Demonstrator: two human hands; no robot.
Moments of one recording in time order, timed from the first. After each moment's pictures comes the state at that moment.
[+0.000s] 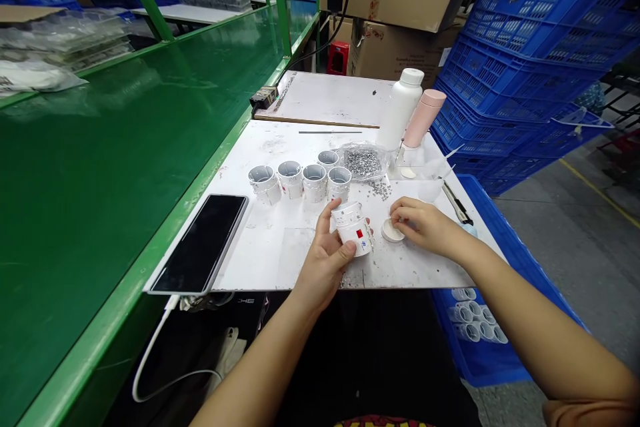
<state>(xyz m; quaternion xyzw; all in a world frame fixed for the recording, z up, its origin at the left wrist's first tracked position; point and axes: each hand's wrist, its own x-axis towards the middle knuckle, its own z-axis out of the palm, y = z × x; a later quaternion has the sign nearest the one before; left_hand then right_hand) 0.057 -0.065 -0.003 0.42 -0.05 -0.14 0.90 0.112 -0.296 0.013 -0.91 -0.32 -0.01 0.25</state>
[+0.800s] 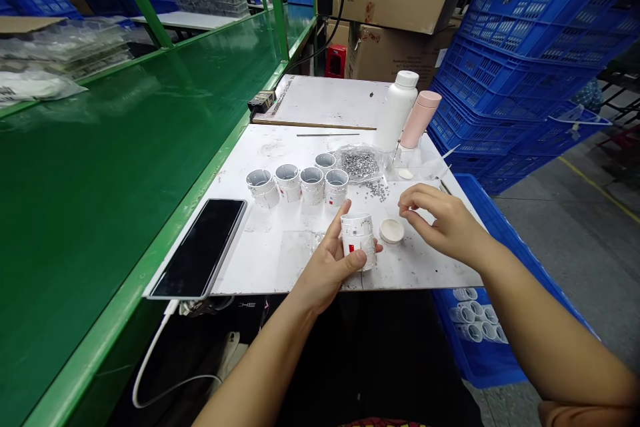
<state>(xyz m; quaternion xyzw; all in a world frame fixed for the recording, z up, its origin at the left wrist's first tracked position) 0.055 -0.062 0.002 0.45 -0.07 -0.23 0.86 0.094 -0.289 0.056 -0.90 -0.31 -0.12 0.29</state>
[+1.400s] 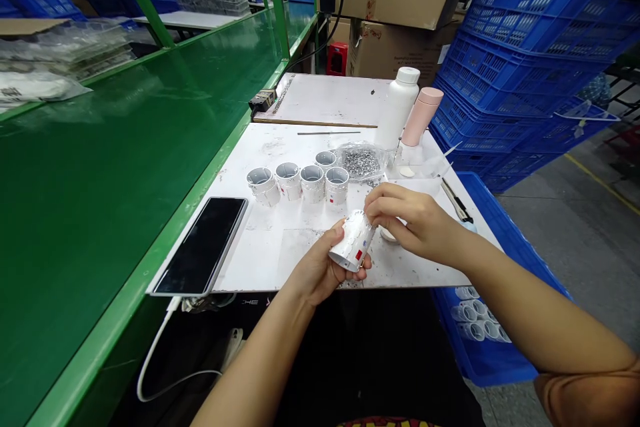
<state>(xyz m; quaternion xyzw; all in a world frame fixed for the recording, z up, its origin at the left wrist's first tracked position) 0.067 -0.056 0.003 0.35 -0.01 -0.32 0.88 0.096 -0.246 0.072 -0.82 -0.43 -0.07 0.36</state>
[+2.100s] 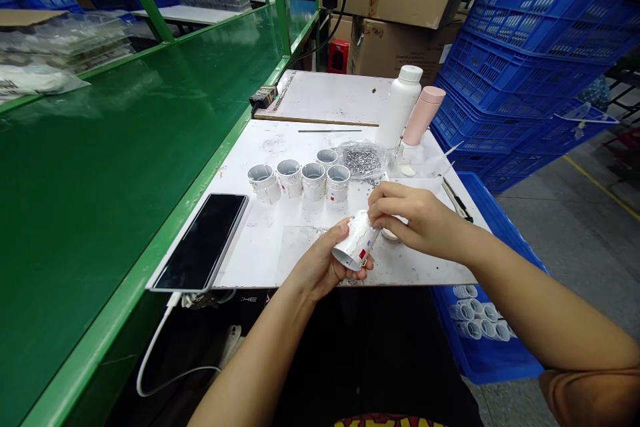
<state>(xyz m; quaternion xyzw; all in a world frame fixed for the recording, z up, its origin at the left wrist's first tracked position) 0.069 -0.057 0.000 0.36 -0.01 -0.34 0.87 0.098 -0.248 0.080 -0.84 -0.44 -0.05 0.32</state>
